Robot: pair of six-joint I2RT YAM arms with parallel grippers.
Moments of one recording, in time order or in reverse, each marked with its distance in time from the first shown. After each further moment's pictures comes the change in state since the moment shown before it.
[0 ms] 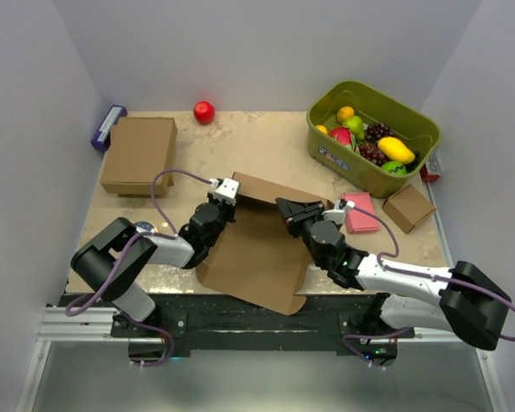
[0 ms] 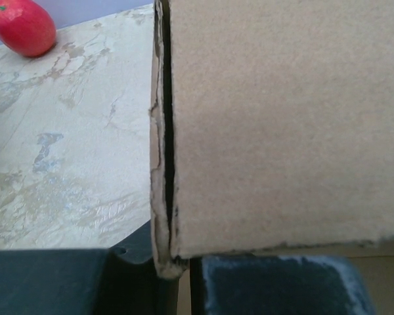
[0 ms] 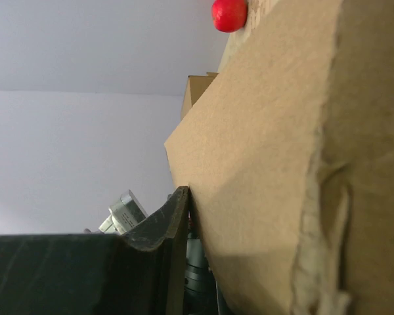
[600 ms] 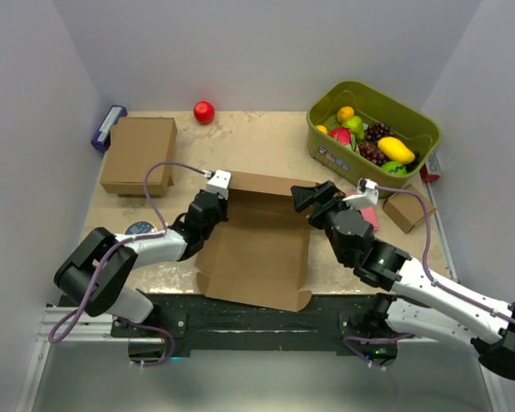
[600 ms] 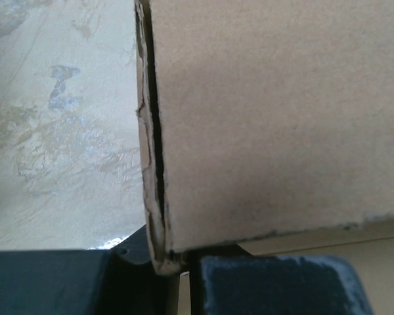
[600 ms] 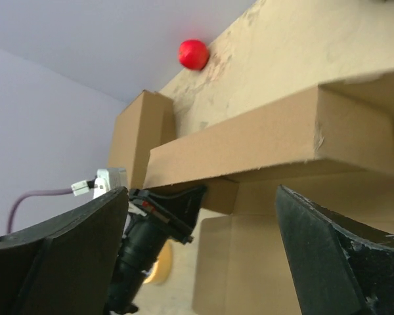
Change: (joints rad) left arm 0.050 -0.135 0.076 -0.450 0.000 -0.134; right arm -0.002 -0.325 0.205 -0.565 0.066 -0.495
